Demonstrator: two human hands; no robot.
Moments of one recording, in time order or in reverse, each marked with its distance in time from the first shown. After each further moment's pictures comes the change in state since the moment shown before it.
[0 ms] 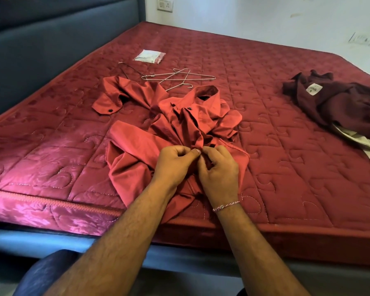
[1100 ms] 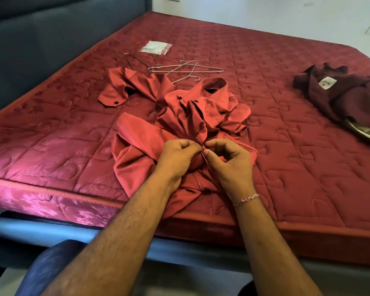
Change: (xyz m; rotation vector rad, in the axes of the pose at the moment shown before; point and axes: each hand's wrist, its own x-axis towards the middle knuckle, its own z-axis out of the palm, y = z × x) left_hand -0.004 0.010 -0.004 -0.031 -0.009 -0.059; right_hand 0.008 0.009 -0.011 0.622 -0.203 0.292
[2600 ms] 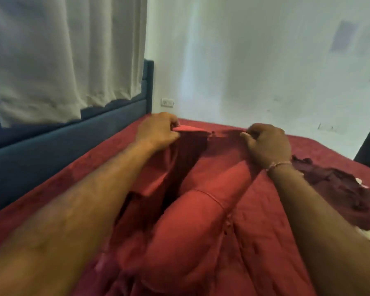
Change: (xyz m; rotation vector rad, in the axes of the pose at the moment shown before) left_hand 0.134 0.276 -0.004 1.283 0.221 0.769; right_hand 0.240 -0.168 -0.109 -1.024 0.249 -0.301
